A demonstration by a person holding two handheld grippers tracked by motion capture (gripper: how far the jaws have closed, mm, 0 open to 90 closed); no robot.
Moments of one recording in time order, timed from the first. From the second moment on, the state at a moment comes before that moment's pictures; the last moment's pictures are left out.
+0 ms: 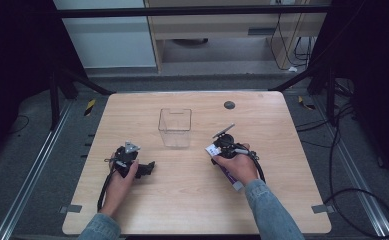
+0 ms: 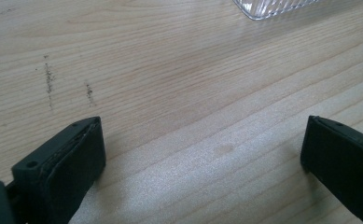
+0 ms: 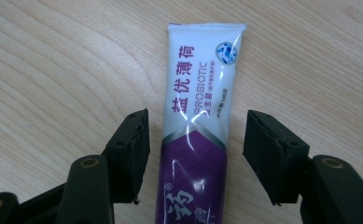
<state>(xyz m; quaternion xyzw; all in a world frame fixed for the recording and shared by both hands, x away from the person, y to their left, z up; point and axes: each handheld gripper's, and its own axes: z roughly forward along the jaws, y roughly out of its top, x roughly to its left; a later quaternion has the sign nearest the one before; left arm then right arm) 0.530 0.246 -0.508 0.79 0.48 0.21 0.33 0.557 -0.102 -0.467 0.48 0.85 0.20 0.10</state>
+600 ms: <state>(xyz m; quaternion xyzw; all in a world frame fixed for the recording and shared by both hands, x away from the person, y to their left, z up) 0.530 0.246 -0.508 0.79 0.48 0.21 0.33 0.565 -0.099 -0.474 0.49 0.84 0.20 0.09</state>
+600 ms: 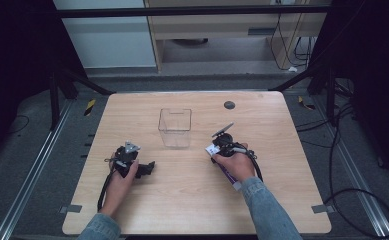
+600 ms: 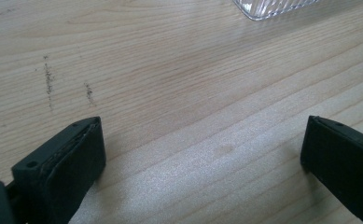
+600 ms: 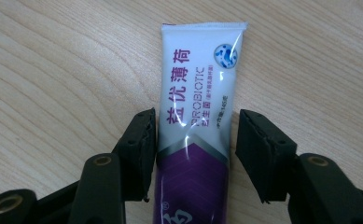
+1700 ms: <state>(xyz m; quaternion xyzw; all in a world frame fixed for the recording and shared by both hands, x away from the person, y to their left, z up) 0.530 0.246 -0.508 0.79 0.47 0.21 0.33 0.568 -0.088 -0.469 0.48 0.86 0.15 0.10</state>
